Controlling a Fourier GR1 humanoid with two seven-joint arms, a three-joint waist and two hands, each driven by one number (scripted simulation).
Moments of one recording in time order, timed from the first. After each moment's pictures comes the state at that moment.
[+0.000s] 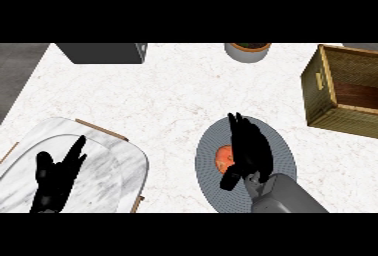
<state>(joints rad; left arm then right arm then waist) 0.11 0.29 -0.06 -1.45 0.13 0.08 0.23 -0.39 -0.24 0.66 -1.54 0.66 0.07 1.04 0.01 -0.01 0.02</state>
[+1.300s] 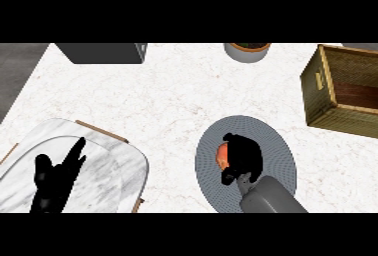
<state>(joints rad) 0.13 0.26 -0.03 -1.48 0.09 0.05 0.24 -0.34 -0.12 0.60 -1.30 0.78 0.07 0.93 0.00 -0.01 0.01</state>
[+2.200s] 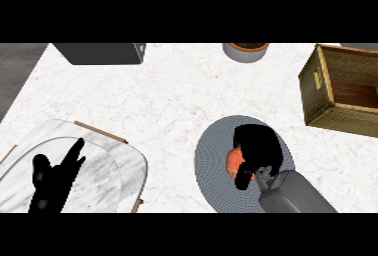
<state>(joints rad) 0.14 0.24 0.00 -1.49 0.08 0.03 0.26 -0.36 -0.24 0.57 -1.54 0.83 0.32 0.87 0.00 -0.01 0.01</state>
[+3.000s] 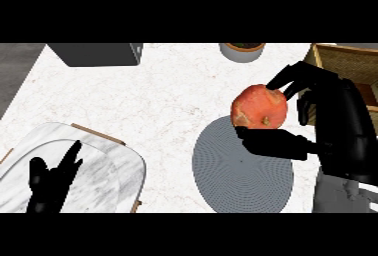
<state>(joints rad) 0.16 0.24 0.01 -1.51 0.07 0.03 0.26 -0.50 -0.13 0.22 -2.05 0.79 0.08 0.97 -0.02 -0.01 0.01</state>
